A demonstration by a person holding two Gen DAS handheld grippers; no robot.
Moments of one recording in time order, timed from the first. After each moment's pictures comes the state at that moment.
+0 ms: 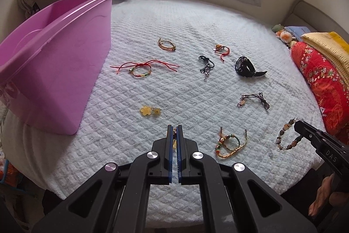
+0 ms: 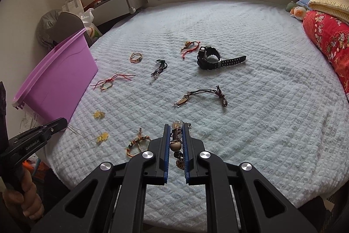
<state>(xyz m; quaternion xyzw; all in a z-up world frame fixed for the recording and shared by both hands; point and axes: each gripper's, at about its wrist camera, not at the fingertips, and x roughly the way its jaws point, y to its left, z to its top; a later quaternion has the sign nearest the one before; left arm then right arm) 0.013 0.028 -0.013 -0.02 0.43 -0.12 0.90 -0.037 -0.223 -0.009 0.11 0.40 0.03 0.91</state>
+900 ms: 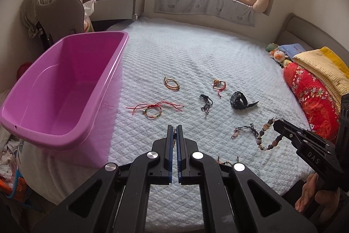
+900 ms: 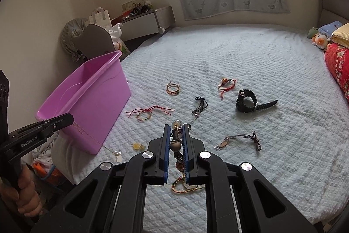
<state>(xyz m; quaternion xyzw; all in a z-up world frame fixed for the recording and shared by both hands) 0.020 0.066 0.078 -0.02 0.37 -0.13 0.92 -0.008 -0.172 0.063 0.10 0.34 0.10 0.93</state>
